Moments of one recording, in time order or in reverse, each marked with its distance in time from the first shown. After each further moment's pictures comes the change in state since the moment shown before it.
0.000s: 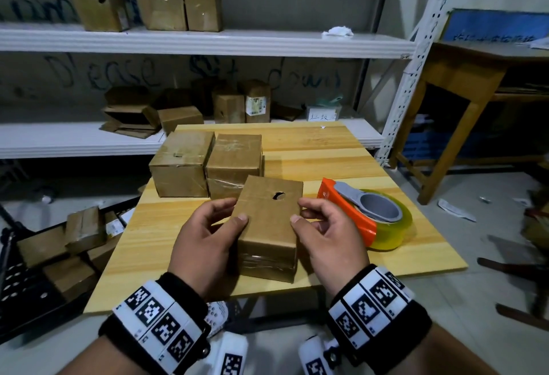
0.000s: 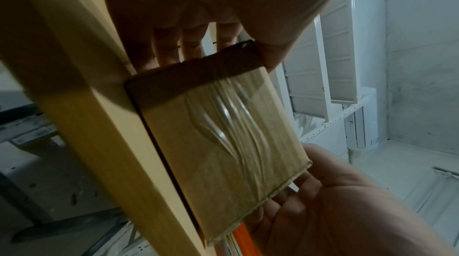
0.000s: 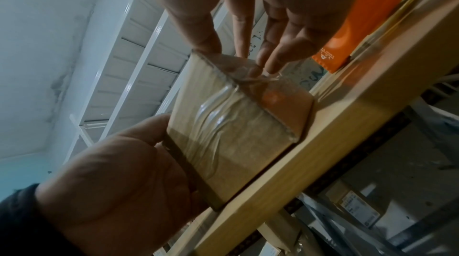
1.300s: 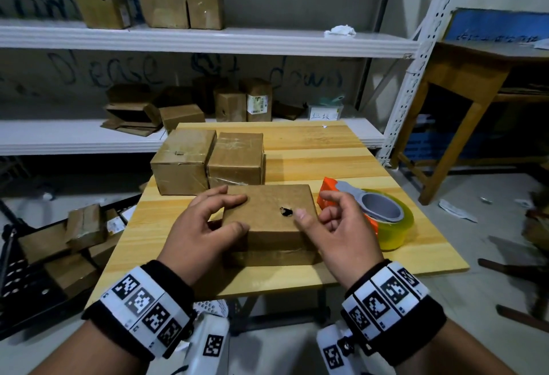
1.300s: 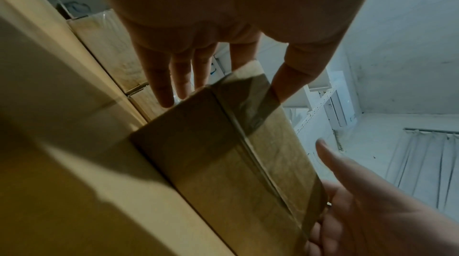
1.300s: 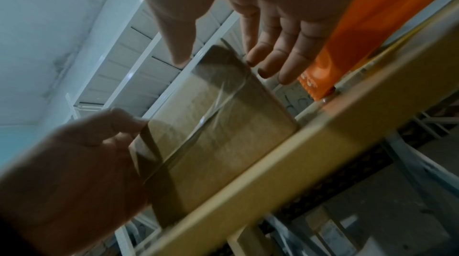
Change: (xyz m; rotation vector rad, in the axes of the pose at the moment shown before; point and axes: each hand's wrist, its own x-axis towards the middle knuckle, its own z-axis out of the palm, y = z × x) left_hand 0.014 0.007 -0.024 0.517 -0.147 0.242; right_hand 0.009 0.000 -0.020 -0.273 0.038 -0.022
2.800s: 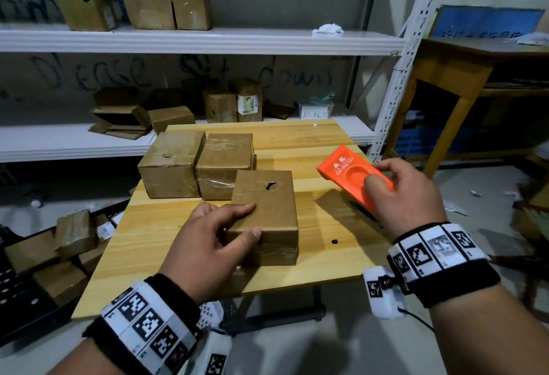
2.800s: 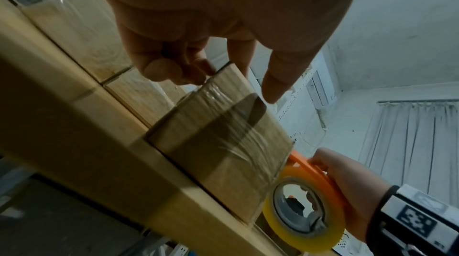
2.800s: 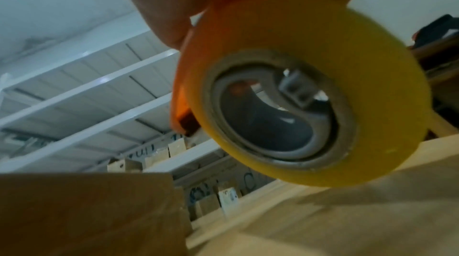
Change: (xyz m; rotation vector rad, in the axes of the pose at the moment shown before) left_hand -0.013 0.016 0.021 0.268 -0.035 0.042; right_hand 0.040 -0.003 -0.085 -0.390 0.294 -0.011
